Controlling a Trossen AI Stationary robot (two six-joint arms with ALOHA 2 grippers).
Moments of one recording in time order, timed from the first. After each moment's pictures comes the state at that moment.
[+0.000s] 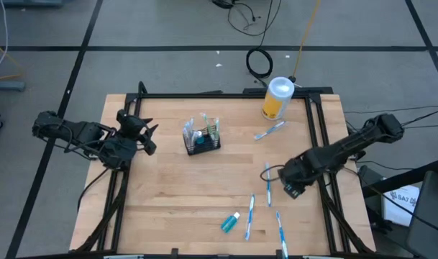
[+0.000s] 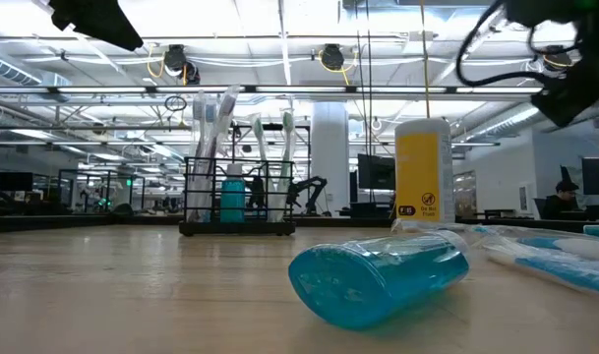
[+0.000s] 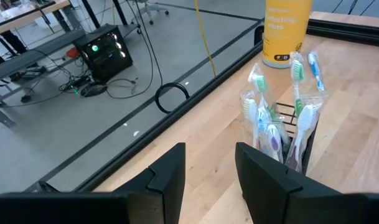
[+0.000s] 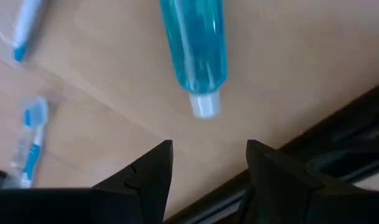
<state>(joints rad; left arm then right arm) -0.33 0.80 0.95 -1.03 -0.98 -0.63 0.37 1.24 0.78 -1.18 -0.28 1.23</state>
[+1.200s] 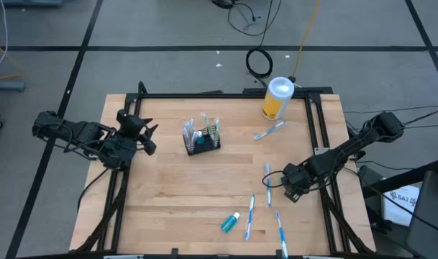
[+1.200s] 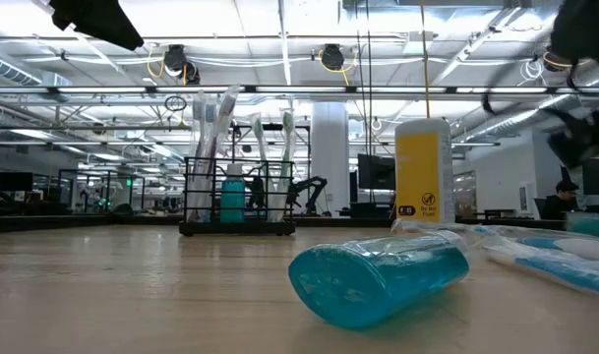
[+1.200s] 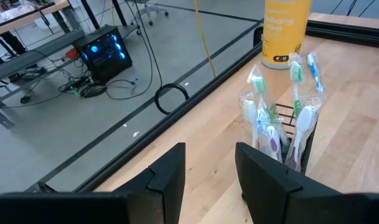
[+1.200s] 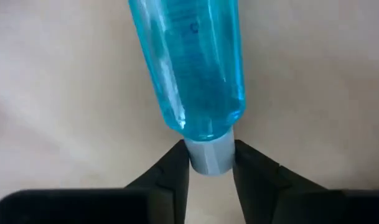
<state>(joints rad) -0.33 0.80 0.95 -1.02 -0.99 -0.63 0.47 1.22 0.54 -0.80 -0.20 1.24</state>
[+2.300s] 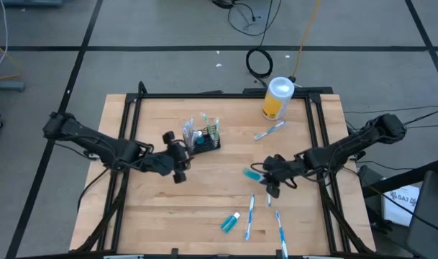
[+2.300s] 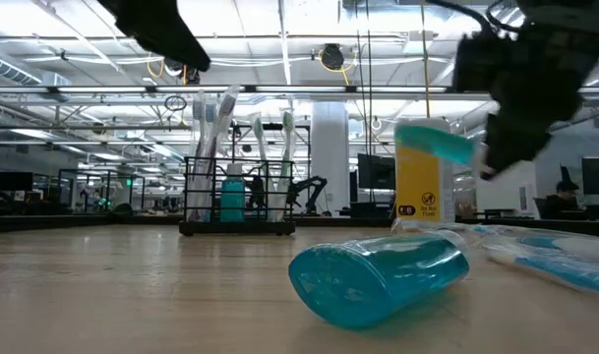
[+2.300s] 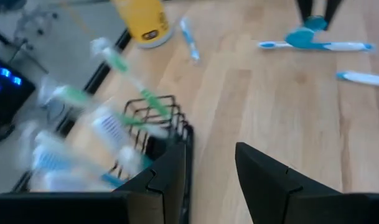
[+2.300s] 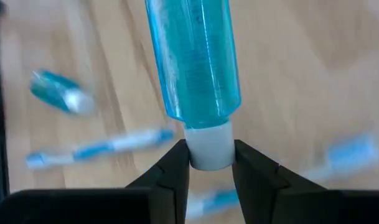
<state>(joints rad) -0.33 1.20 0.91 -0.45 -0.62 -0.22 0.33 1.21 0.59 -0.26 0.09 0.76</state>
